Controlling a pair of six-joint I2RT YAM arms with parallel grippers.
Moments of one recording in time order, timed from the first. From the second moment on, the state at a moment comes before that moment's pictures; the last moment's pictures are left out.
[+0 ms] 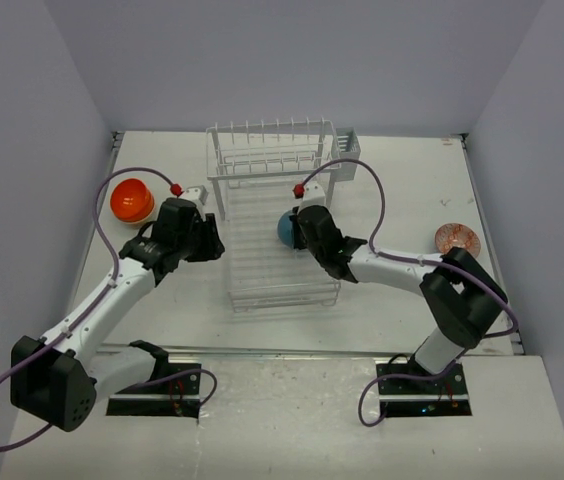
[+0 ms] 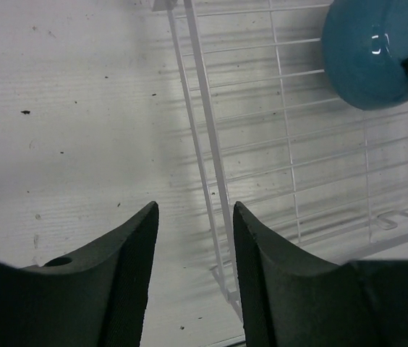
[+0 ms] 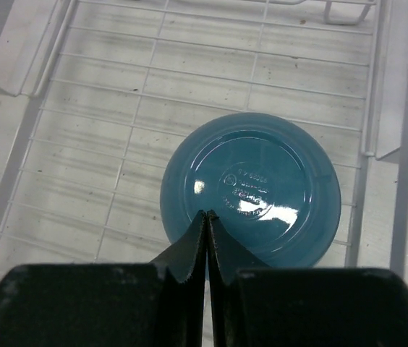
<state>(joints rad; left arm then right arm) -0.38 1.11 0.84 -0.52 0.01 -0.43 0.79 1.64 0.92 0.22 0.36 0.33</state>
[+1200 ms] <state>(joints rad) -0.38 1.14 0.81 -0.45 0.12 -0.43 1.07 1.72 1.11 0.04 0.32 0.45</state>
